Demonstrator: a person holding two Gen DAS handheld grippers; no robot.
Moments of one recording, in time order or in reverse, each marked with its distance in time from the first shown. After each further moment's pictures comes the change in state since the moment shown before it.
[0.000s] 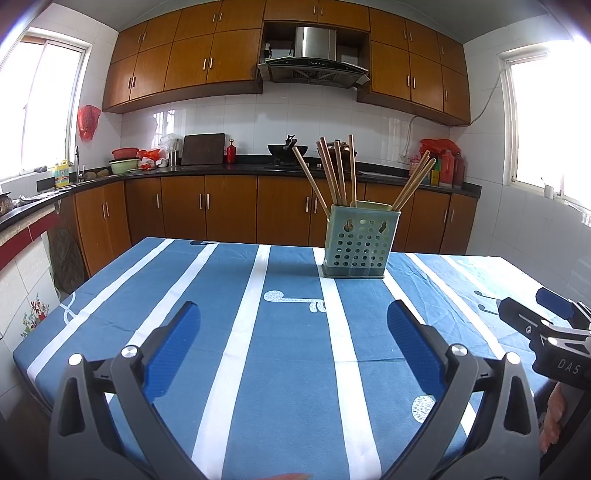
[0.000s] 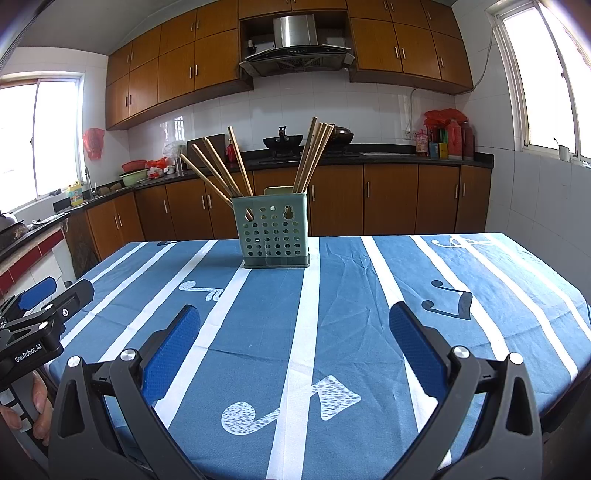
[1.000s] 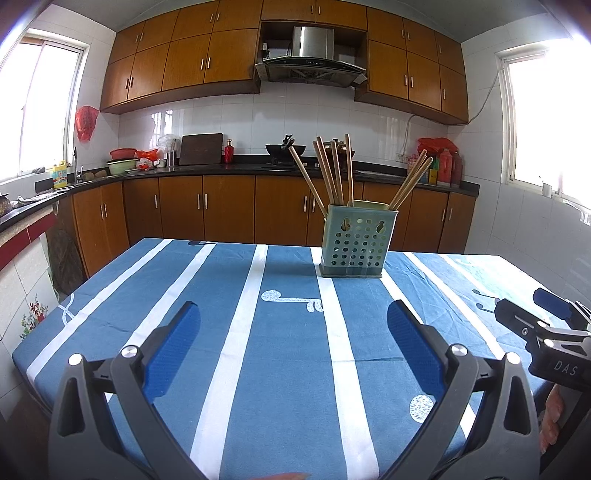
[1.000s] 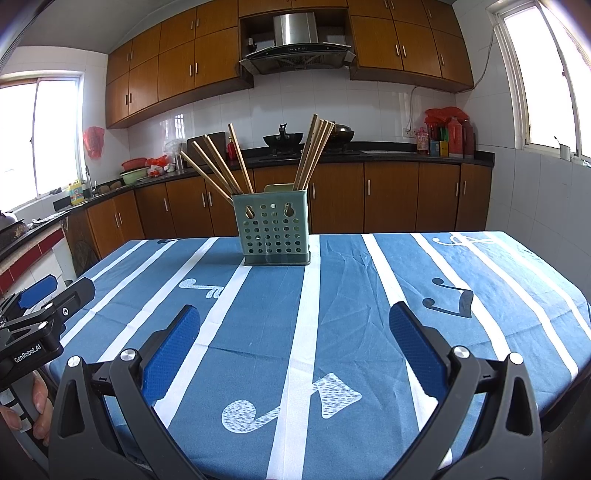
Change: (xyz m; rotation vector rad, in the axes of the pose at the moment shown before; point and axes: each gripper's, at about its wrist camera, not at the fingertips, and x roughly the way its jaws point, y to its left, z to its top) left arm 0.000 -0.002 0.000 0.003 0.002 -0.006; right arm 0.000 0.001 0.001 0.002 0.003 0.000
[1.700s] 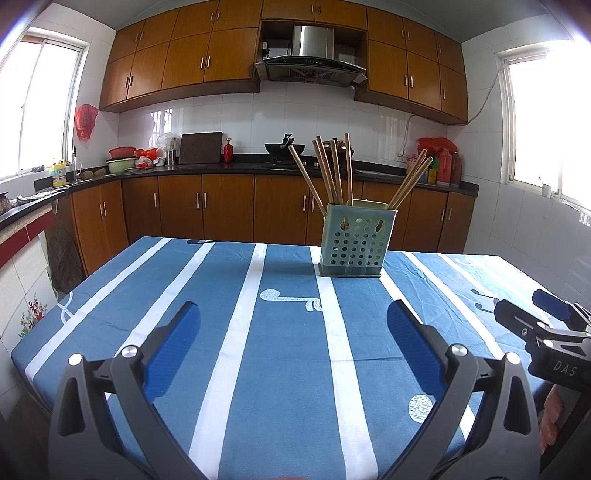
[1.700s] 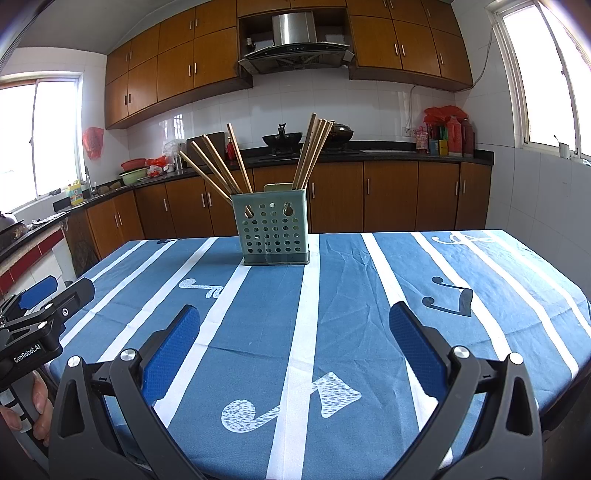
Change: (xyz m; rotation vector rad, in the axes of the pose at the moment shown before) left arm 0.000 -0.001 0.000 -0.003 0.002 -0.005; right arm 0.000 -0.001 0.001 0.001 0.003 0.000
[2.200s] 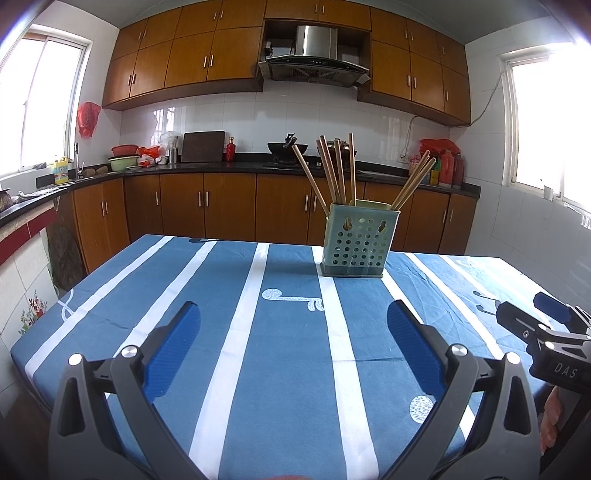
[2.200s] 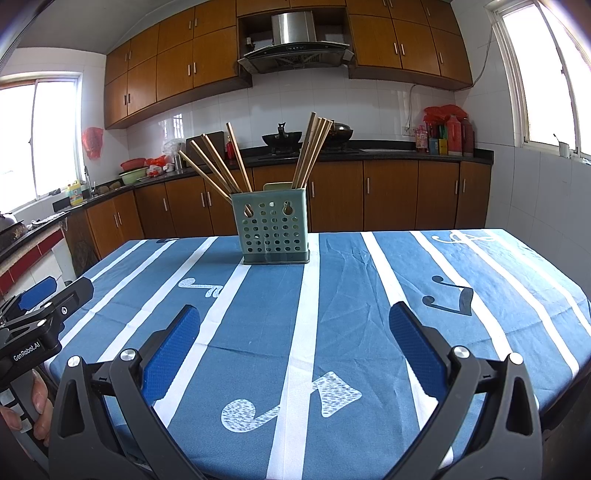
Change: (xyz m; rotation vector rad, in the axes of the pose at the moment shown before) left arm 0.000 0.001 -0.001 -0.007 0.001 0.005; right arm 0.000 0.000 0.001 0.000 0.001 0.000
